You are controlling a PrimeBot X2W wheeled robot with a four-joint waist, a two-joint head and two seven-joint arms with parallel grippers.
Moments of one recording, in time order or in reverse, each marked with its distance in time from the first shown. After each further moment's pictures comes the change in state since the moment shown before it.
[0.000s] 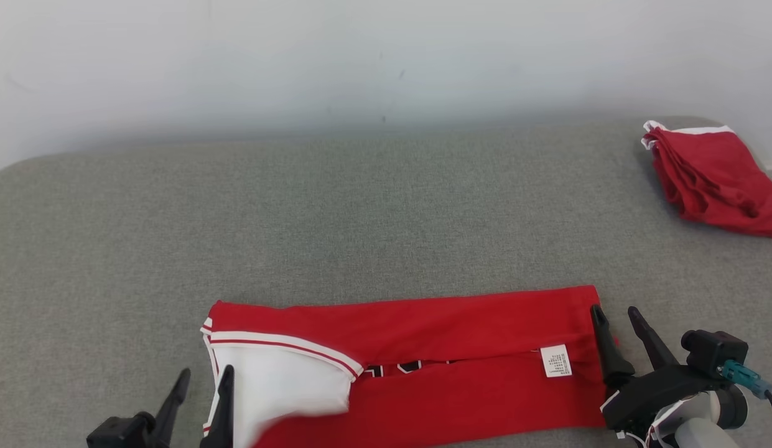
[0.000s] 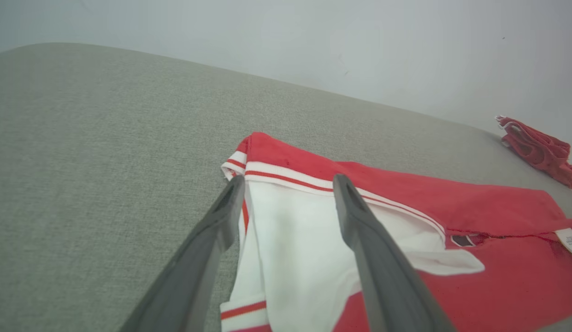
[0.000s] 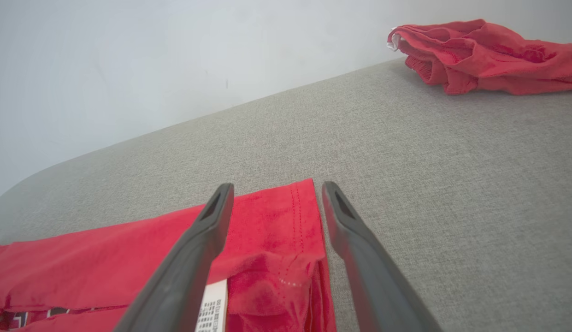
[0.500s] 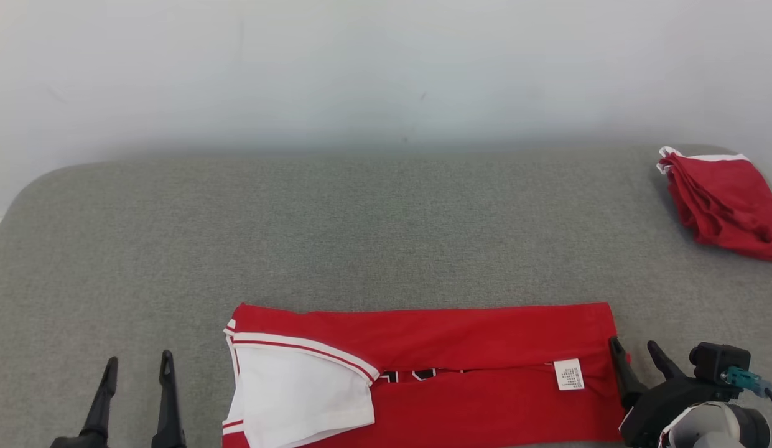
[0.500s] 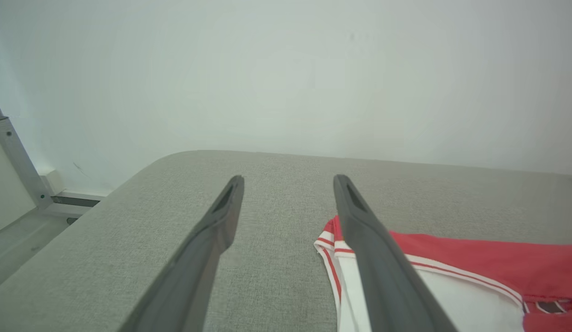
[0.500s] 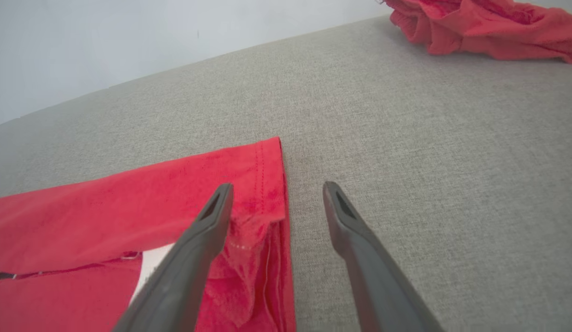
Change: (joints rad) left arm 0.111 -0.086 0.269 -0.202 0.323 0.065 0.000; right arm 0.001 -0.010 -0.058 0.116 -0.065 0.000 0.100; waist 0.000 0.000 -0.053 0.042
